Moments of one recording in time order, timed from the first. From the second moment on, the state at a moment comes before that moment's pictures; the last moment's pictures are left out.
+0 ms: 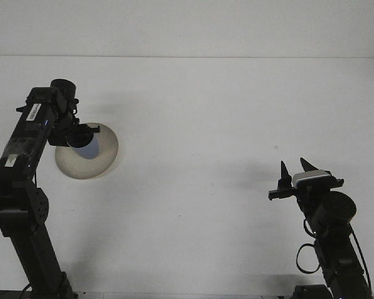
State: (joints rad) left arm 0.05 2.04 1.92 -1.17 -0.12 -0.08; right arm 0.04 0.73 0.49 0.05 -0.13 -0.05
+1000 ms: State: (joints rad) left arm 0.01 1.40 1.81 -1.07 -0.05 -0.08; right arm 0.04 0.73 0.49 0.05 -0.13 -0.05
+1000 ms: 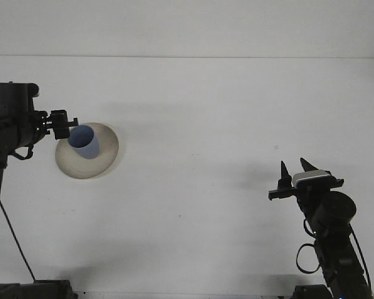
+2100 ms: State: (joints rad) left arm -0.06 0.45 0.57 -0.22 0.00 -0.05; right arm 0.04 0.73 0.49 0.05 -0.13 -0.05
